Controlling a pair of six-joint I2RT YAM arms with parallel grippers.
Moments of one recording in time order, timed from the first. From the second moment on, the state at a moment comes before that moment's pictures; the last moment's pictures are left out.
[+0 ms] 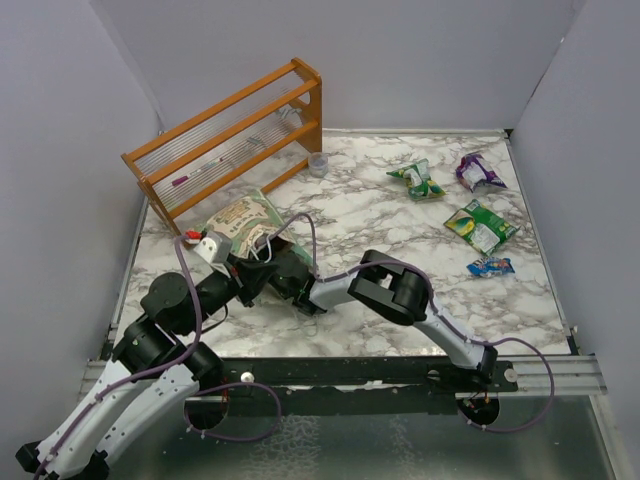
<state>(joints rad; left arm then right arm) -0.71 0.34 0.63 -0.34 0.10 -0.36 1.14 2.41 1.40 1.16 0.32 -0.10</state>
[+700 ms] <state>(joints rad) -0.72 0.25 0.63 -0.41 -0.10 -0.38 1.14 2.15 0.99 1.17 0.24 -0.04</state>
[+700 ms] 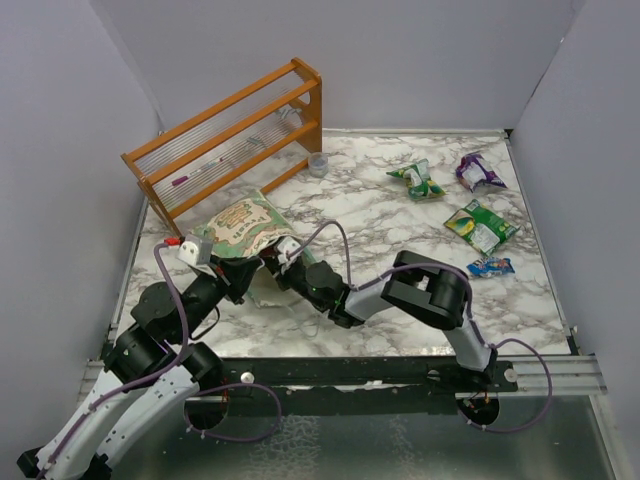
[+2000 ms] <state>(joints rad) -0.68 0.38 0.63 -0.35 -0.13 -0.32 1.13 2.45 1.62 1.03 0.20 -0.05</state>
